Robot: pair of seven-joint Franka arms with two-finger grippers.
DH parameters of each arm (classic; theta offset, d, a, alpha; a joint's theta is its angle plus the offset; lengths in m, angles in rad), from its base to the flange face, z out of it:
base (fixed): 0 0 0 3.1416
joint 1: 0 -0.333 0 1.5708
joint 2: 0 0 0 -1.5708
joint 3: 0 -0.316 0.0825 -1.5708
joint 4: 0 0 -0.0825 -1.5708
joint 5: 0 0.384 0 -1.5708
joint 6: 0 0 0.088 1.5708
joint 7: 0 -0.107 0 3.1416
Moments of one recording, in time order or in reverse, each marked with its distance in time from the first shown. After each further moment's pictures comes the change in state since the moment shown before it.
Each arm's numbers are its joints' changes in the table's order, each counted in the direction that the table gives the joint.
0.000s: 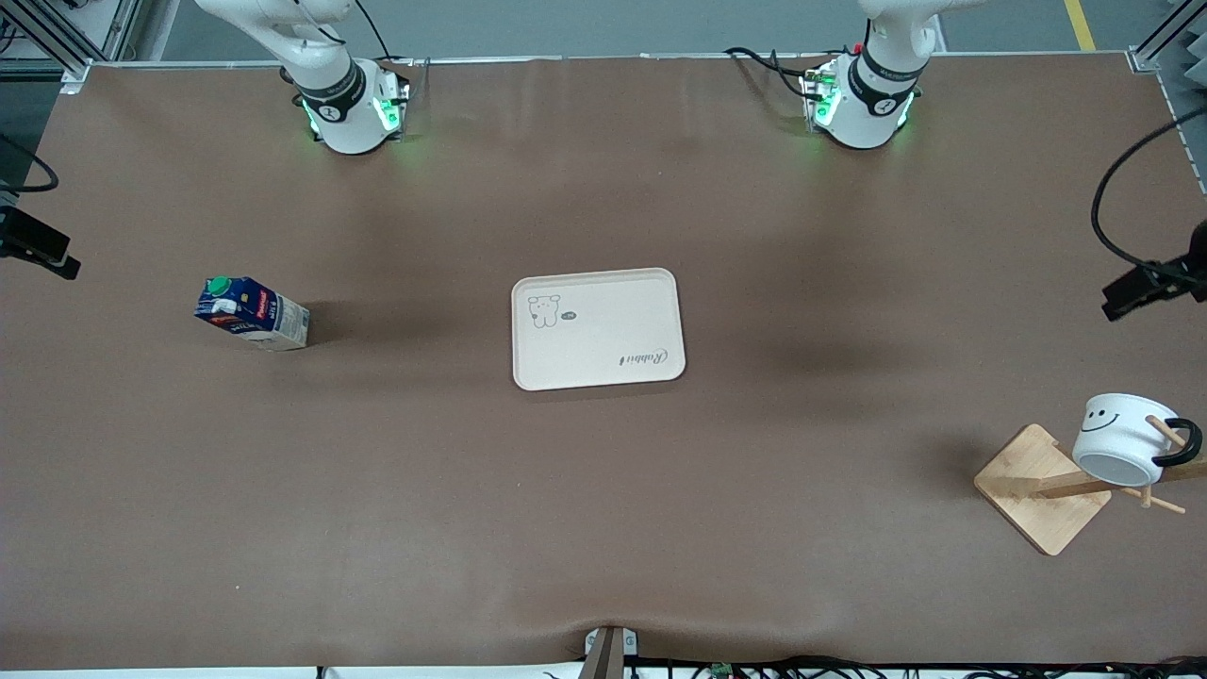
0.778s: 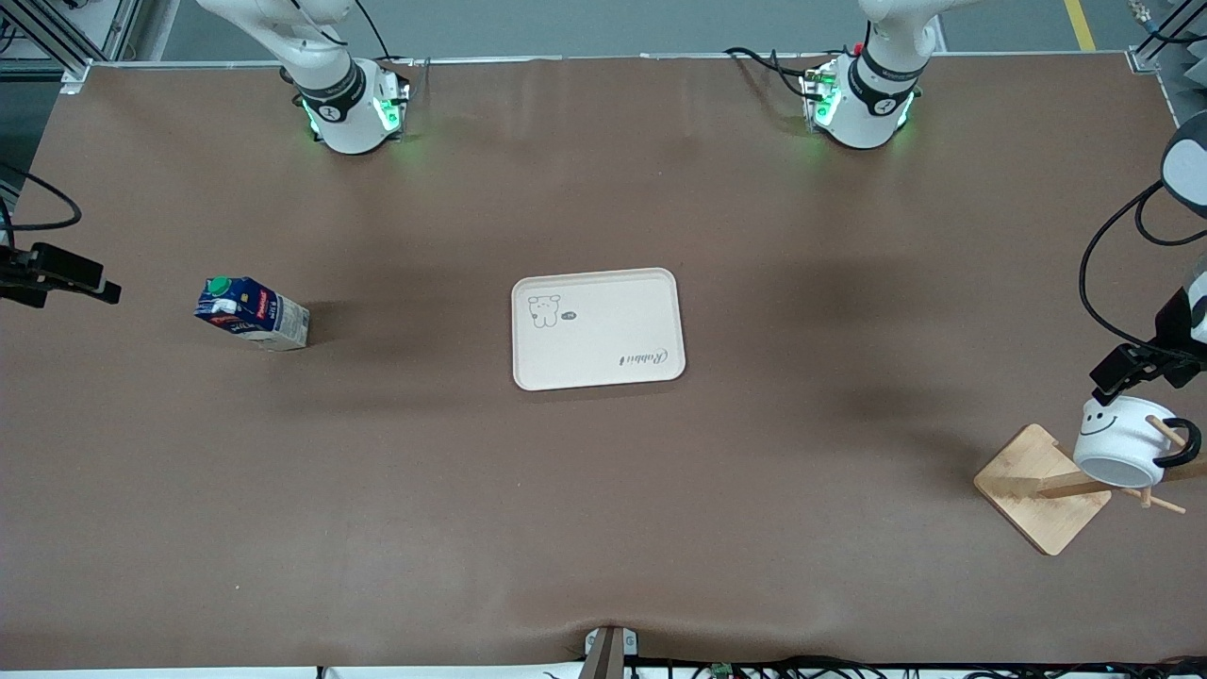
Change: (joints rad) left arm -0.077 0.047 0.000 -0.269 -0.037 -0.562 -0.004; right arm 0.052 0.094 0.009 -0.001 0.148 0.002 0.102
